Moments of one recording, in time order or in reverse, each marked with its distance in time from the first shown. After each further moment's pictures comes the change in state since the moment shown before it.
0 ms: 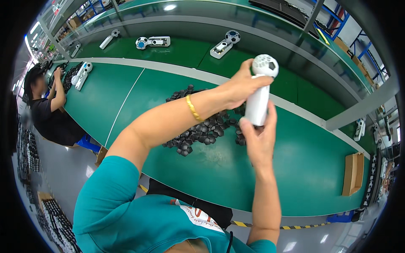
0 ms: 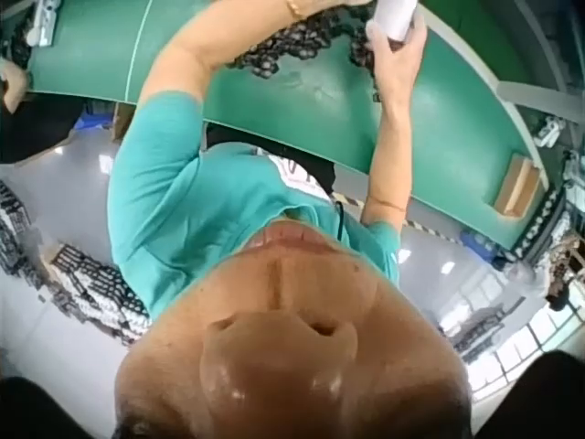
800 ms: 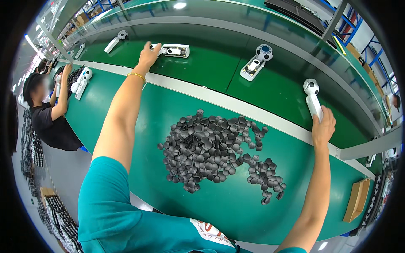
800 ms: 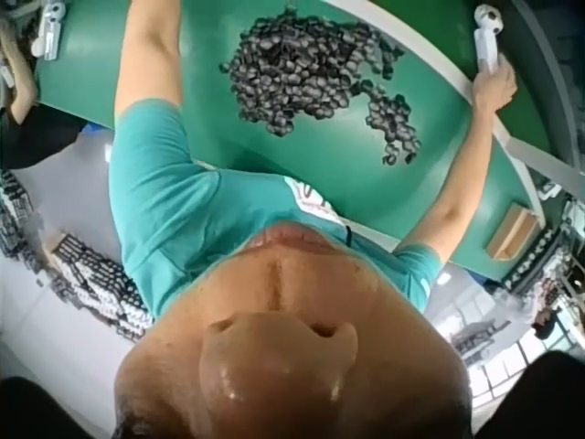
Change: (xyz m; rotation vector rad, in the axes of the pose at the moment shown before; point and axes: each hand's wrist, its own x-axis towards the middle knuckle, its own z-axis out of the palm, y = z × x) left_hand 0.051 0.041 -0.451 1.231 1.086 0.050; right_hand 0.198 0.122 -0.104 -1.213 0.206 -0.018
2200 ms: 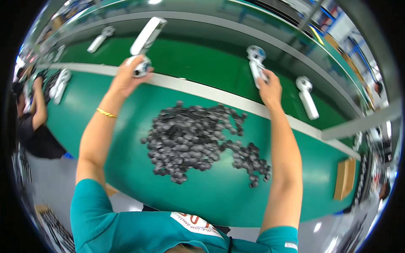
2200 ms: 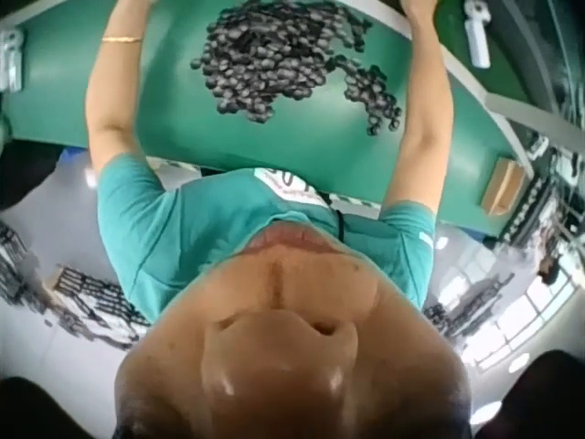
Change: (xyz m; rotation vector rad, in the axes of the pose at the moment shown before) left_hand -0.136 0.074 -0.079 -1.102 -0.631 -0.321; right_hand 0.022 -0.097 0.051 0.519 -0.124 -0.053
